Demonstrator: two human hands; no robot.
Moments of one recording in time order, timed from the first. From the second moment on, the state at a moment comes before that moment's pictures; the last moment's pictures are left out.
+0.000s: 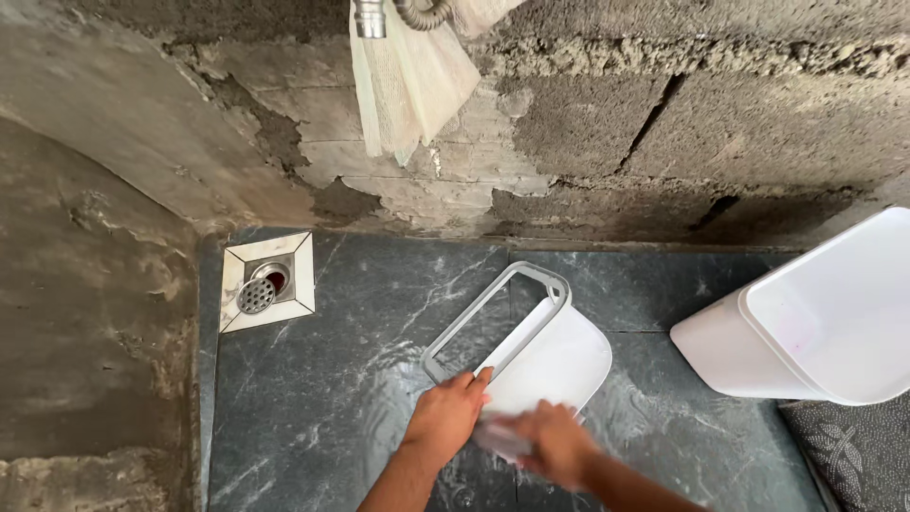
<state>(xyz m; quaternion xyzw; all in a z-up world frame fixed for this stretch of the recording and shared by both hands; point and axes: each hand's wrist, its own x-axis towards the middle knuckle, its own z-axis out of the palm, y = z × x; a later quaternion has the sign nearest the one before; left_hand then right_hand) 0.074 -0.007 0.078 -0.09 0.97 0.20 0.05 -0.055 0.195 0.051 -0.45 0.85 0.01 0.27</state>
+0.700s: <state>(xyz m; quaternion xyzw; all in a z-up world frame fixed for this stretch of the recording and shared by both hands) 0.072 -0.009 0.087 -0.11 0.96 0.25 0.10 -0.128 0.156 0.012 -0.18 0.97 -0.02 0.16</state>
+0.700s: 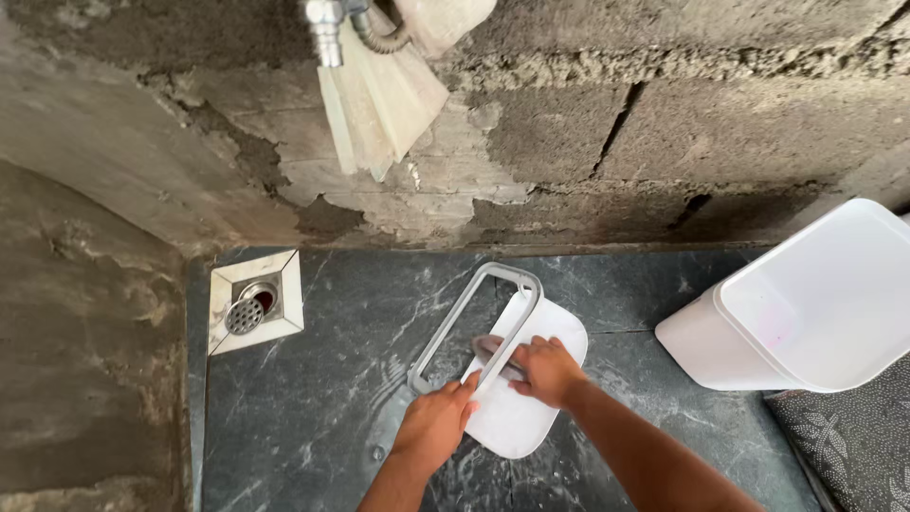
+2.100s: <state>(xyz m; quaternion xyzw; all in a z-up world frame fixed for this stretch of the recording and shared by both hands) 0.065 0.011 0.075 -0.10 0.96 0.26 0.07 -0.083 0.157 -0.034 -0.41 0.89 -0.06 0.17</state>
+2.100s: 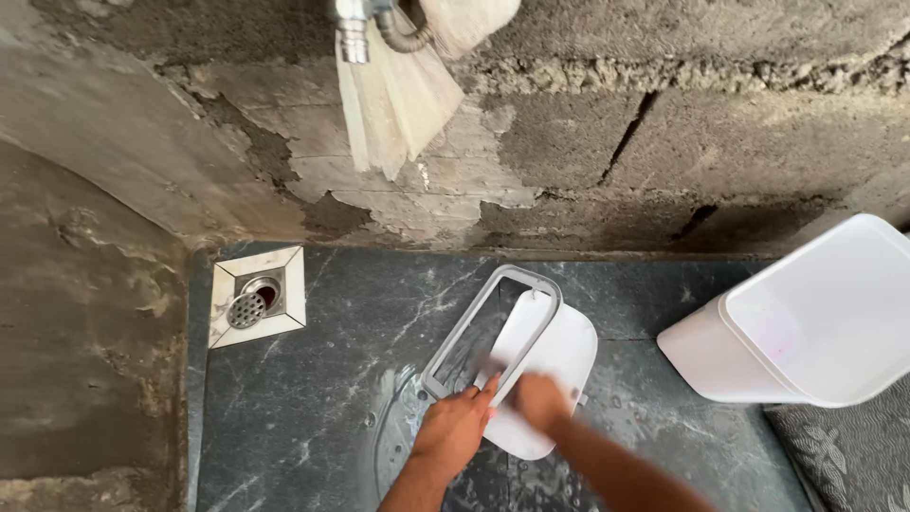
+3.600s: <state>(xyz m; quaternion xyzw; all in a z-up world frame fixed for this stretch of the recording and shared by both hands) 0.097 0.061 0.001 -0.44 0.79 0.43 0.02 -0.138 0.222 0.024 -0.10 0.98 -0.18 0.05</state>
